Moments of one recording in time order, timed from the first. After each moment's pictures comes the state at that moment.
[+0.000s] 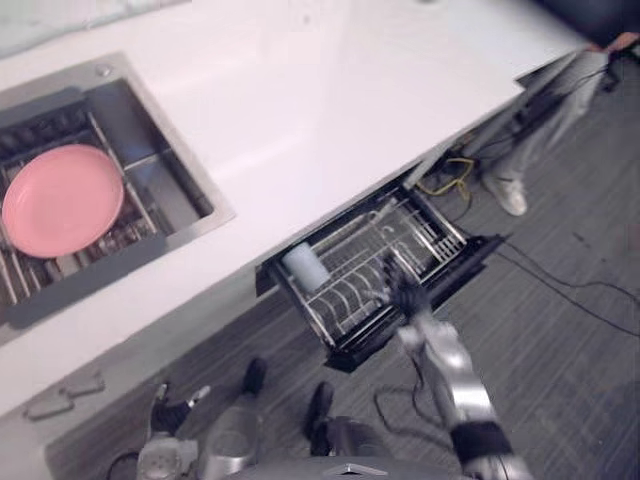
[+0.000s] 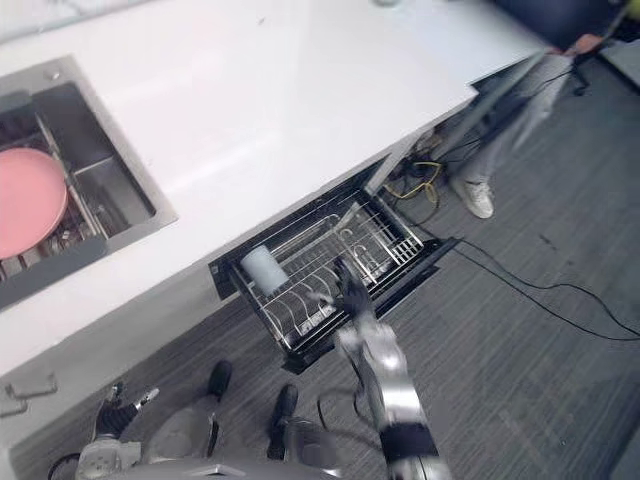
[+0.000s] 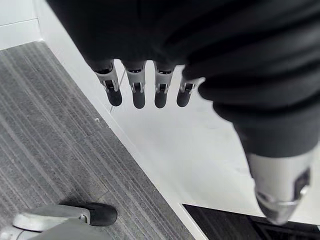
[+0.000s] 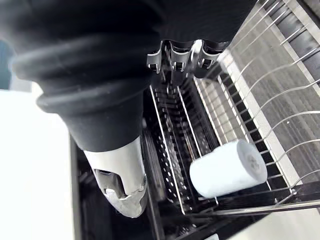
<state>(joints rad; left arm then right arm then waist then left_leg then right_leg) 0.27 0.16 0.02 0.69 0.04 -0.16 0.28 0.12 -0.16 -0.06 0.07 0.25 -0.07 0.14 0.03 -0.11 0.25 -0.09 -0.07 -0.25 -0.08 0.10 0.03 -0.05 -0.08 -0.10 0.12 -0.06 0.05</state>
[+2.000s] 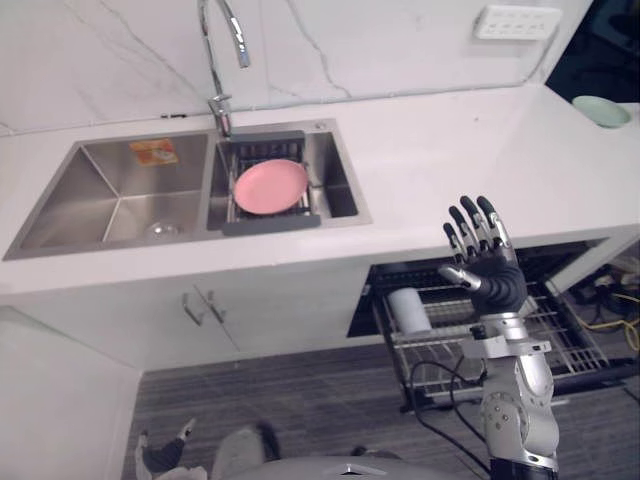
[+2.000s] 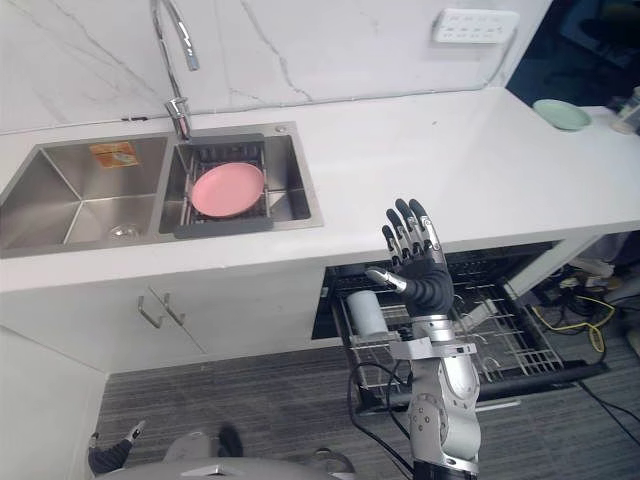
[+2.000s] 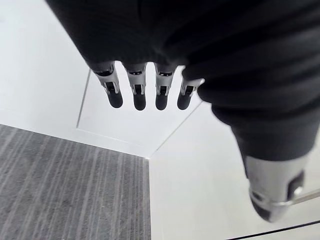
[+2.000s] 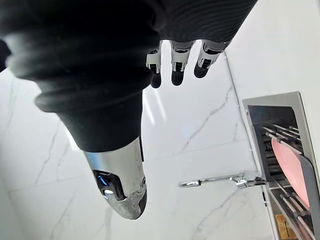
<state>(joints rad) 0.29 -0.02 0.22 0.79 0.16 -0.13 0.56 0.15 -0.15 -0.24 -0.33 0.56 -0.14 0.40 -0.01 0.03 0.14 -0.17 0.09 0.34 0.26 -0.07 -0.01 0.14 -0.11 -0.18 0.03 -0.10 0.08</state>
